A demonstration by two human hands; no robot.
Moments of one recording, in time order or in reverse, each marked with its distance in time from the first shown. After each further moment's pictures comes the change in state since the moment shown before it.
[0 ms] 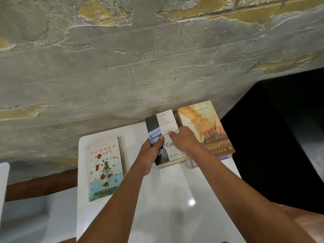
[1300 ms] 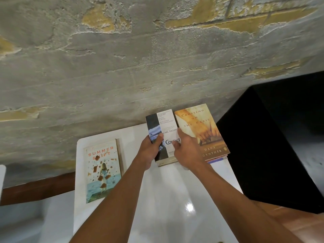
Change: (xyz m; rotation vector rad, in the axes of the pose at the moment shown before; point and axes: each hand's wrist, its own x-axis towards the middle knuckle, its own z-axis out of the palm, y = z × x) left_hand 0.014 0.009 0.012 0.108 0.069 0.082; right_hand -0.031 0.031 -0.007 -0.270 0.187 -0.323
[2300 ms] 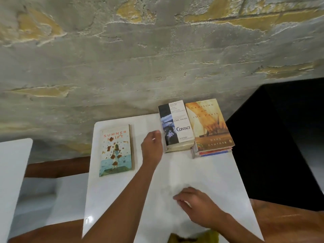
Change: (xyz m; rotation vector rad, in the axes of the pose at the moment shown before) left_hand -0.061 -0.016 -0.001 0.128 0.376 0.120; right_hand -0.145 0.106 0.046 -0.181 -0.446 -0.457
